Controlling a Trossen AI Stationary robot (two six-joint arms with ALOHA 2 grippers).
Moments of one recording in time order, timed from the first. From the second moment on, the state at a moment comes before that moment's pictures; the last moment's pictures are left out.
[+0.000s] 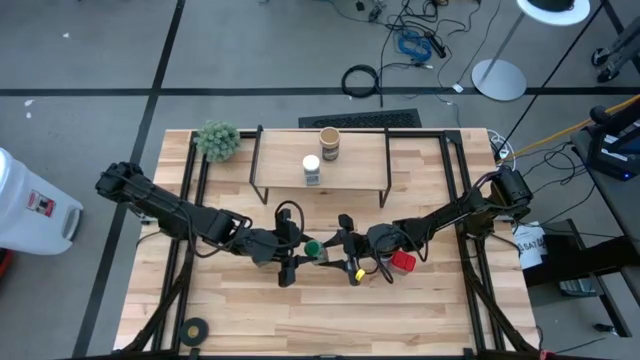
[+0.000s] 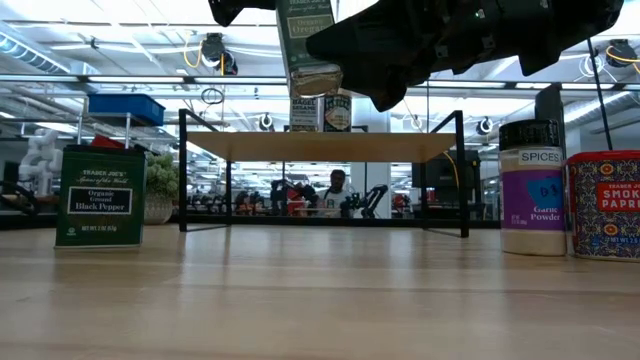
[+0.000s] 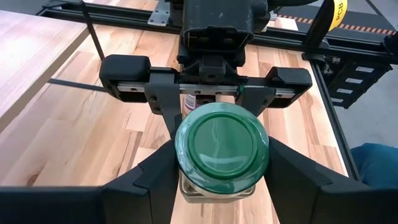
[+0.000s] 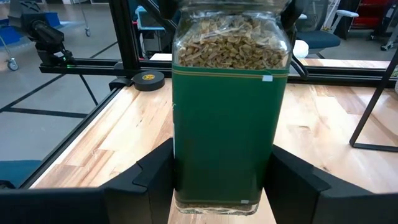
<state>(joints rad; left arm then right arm) -0.39 1.41 1.09 -0.22 -0.35 -0.33 0.28 1.69 0.77 0.71 0.13 0.07</state>
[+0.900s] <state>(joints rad) -0.39 1.41 1.09 -0.23 -0.32 -0.33 0.28 1.69 0.77 0.71 0.12 0.07</state>
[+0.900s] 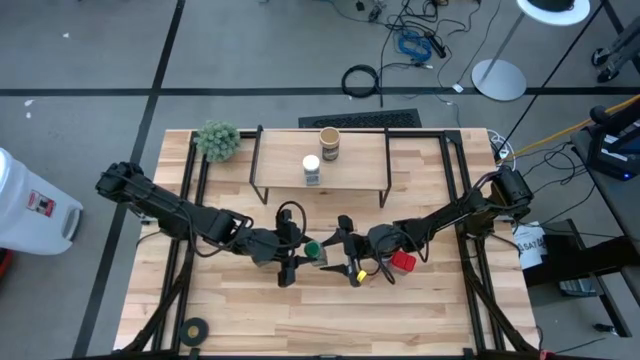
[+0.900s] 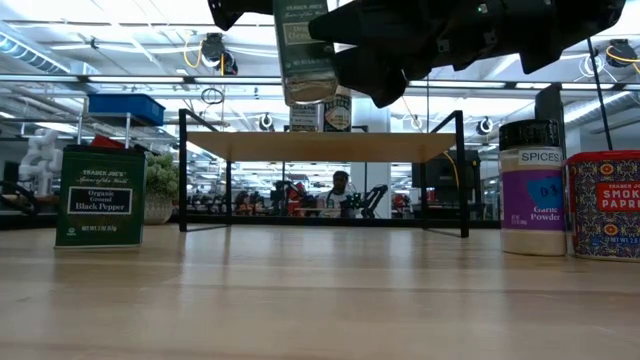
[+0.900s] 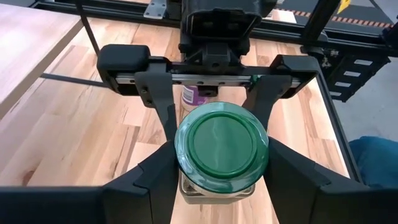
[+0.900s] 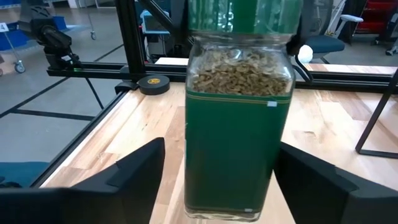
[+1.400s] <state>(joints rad) -0.42 1.41 1.09 -0.30 -0.32 -0.36 0.28 1.69 0.78 0.67 0.18 0.06</state>
